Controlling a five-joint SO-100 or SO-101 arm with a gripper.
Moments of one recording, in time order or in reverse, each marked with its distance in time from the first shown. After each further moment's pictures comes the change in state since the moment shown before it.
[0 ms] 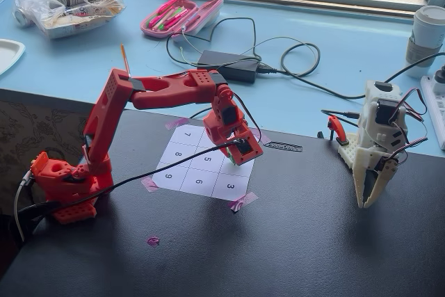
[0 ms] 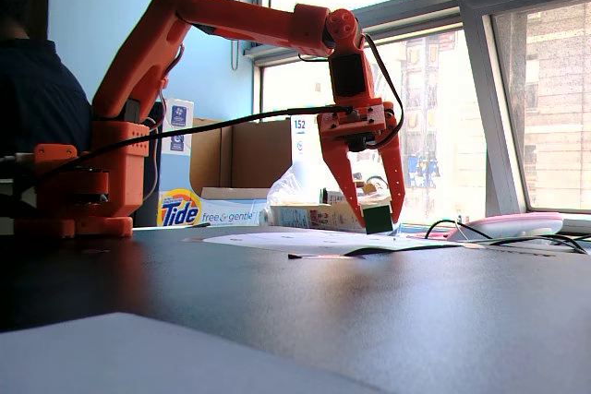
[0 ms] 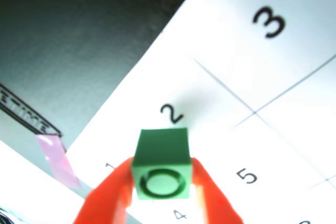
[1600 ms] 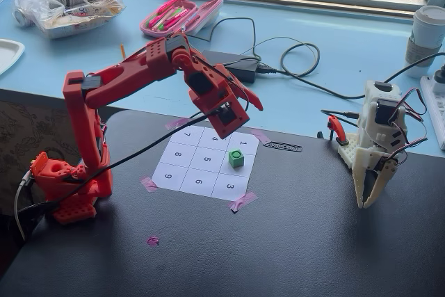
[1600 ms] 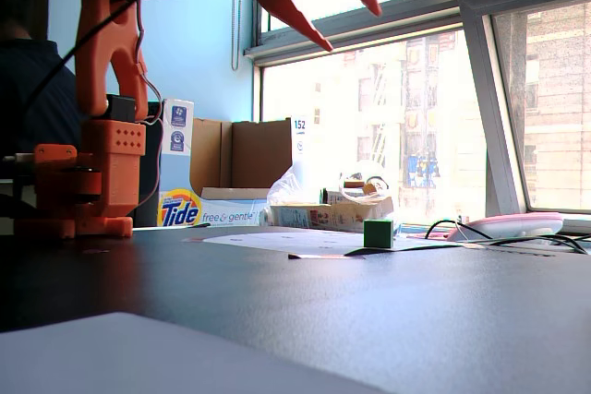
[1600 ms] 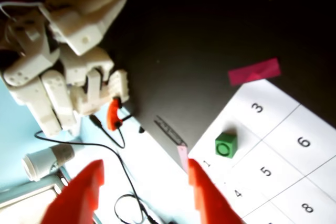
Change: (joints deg) arm 21.4 39.9 4.0 10.4 -6.3
